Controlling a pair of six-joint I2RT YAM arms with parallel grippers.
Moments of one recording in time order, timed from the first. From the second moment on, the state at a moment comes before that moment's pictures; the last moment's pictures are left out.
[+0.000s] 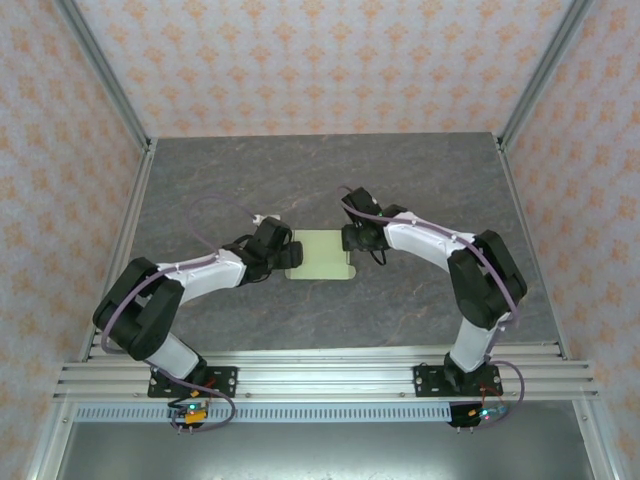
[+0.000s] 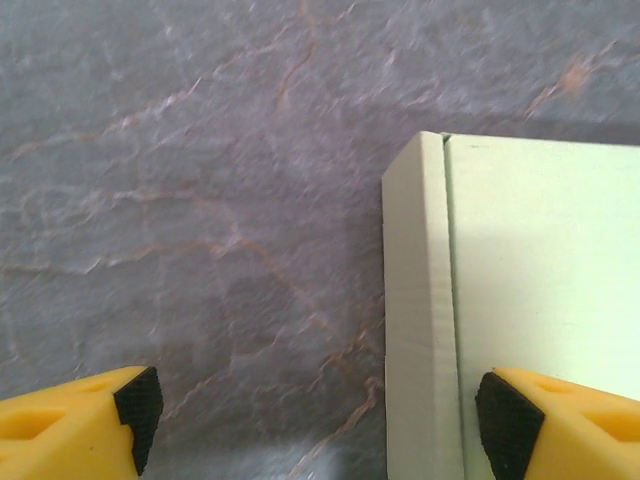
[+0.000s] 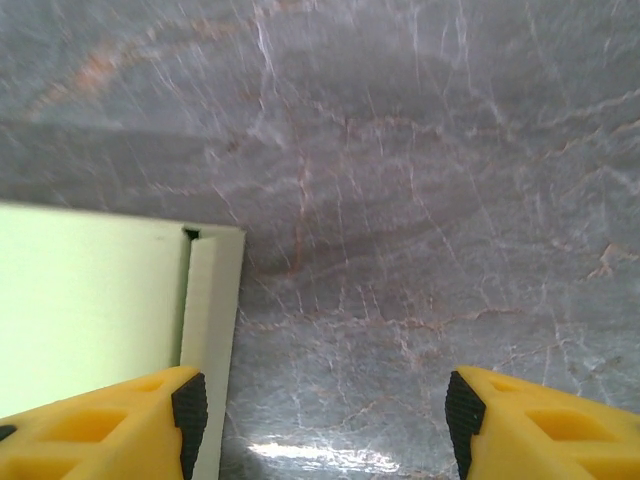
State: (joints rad) left arm -0.54 1.56 0.76 -0.14 -0.20 -0.58; right arm 0.61 1.76 1.17 -0.58 0.18 0.48
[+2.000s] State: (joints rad) left arm -0.33 1.69 0.68 0.24 0.48 -0.65; right arm 0.36 1.69 0.67 0.35 -0.71 1.22
